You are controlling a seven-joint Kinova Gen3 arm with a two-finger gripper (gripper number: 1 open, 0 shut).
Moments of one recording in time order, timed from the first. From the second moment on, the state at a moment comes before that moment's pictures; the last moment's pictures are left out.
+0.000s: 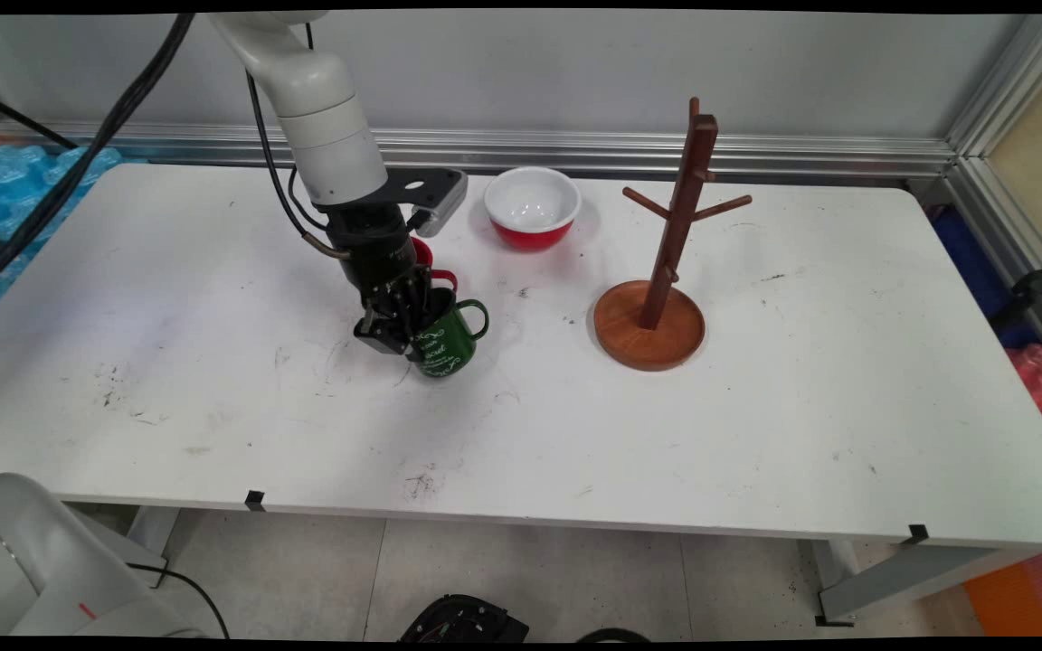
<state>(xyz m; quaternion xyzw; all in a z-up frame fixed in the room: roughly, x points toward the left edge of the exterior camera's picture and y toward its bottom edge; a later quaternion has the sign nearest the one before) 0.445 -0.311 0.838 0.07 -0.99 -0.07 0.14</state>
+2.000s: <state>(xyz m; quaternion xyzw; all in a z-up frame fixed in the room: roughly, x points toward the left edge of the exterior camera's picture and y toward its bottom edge) 0.455 -0.307 0.832 0.00 -0.99 -0.08 0.09</state>
